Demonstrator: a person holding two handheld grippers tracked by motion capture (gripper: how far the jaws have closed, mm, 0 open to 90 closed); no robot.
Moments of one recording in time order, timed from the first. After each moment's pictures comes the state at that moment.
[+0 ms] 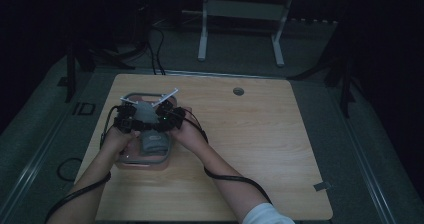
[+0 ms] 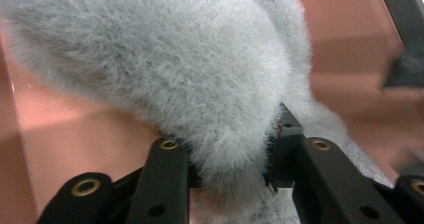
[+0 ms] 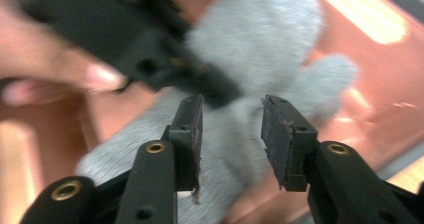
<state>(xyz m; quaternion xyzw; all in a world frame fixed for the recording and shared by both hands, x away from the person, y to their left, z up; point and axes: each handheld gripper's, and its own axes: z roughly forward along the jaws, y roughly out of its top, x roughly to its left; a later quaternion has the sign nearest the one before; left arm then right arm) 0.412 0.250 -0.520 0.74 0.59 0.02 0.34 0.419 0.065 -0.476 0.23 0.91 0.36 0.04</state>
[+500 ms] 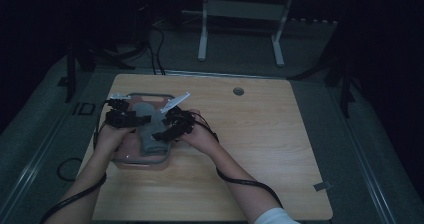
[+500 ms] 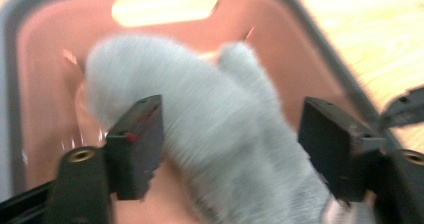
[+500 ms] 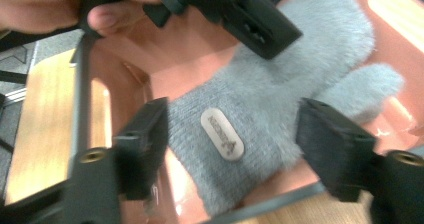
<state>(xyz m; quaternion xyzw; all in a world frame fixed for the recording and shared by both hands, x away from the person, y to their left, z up) 0.387 0.259 -0.479 0.73 0.54 0.13 0.39 0.404 0.032 -0.470 0.15 0.90 0.41 0.00</state>
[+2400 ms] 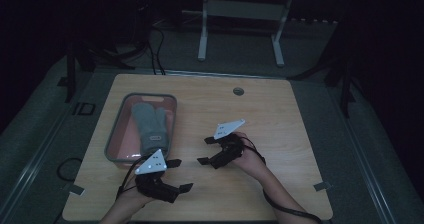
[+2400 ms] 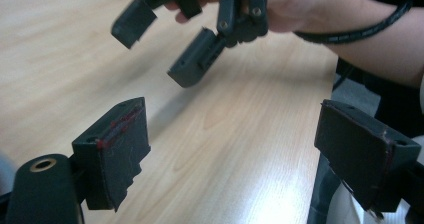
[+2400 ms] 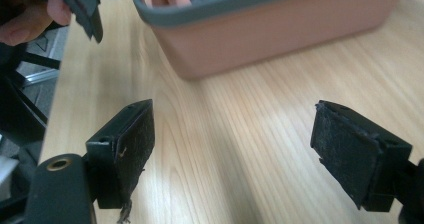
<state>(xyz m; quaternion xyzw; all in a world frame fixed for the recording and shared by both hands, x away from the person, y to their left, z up) 0.231 0.134 -0.502 0.81 0.26 0.06 0.51 0.356 -0.112 -0.504 0.13 0.89 0.44 0.00</state>
